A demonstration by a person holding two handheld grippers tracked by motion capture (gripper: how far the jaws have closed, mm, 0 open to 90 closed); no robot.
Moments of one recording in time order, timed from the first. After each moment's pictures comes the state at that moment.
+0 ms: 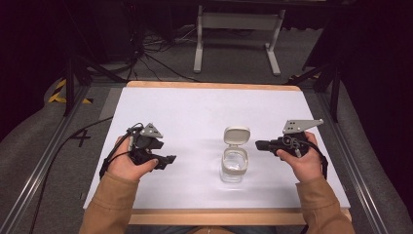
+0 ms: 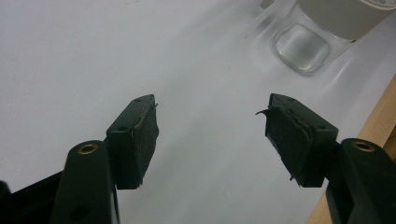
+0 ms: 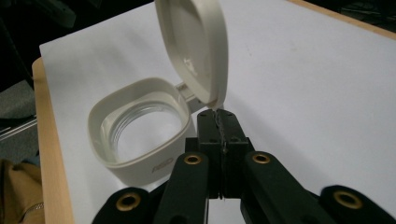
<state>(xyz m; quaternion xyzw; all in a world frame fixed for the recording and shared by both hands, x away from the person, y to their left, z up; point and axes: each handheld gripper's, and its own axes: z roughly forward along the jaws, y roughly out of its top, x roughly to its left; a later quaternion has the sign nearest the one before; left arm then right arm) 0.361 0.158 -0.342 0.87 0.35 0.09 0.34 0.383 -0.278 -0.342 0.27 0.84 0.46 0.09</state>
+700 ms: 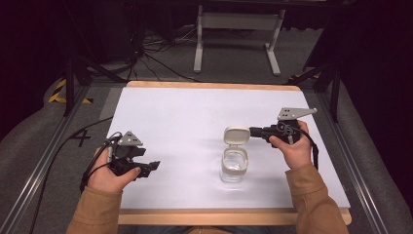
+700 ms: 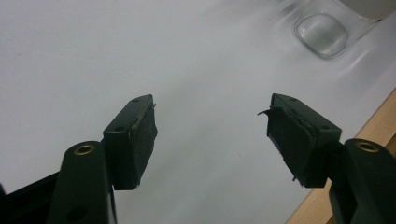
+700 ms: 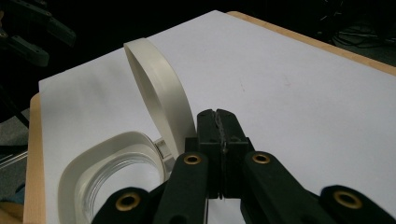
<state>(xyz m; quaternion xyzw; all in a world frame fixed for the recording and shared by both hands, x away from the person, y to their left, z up) 0.336 0.193 -0.345 0.85 0.39 0.10 0.34 0.414 -0.265 -0.339 0.27 0.81 0.50 0.09</state>
